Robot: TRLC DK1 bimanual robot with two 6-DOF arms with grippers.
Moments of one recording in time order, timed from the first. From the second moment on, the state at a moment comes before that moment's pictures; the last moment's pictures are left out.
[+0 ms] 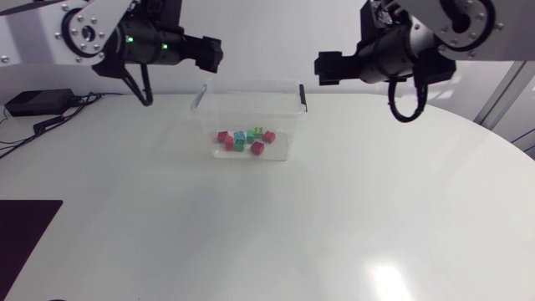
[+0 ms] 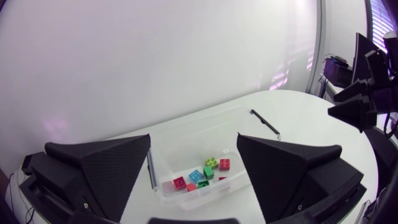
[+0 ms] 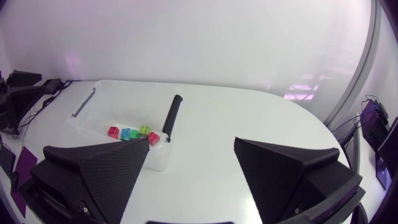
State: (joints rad) left arm -0.32 1.63 1.42 -0.18 0.03 0.11; right arm 0.43 1.54 1.38 -0.45 0.29 0.19
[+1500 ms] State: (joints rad) left arm 0.05 0.50 0.56 -0.19 0.00 0.21; right arm 0.21 0.53 0.63 -0.27 0.40 -0.02
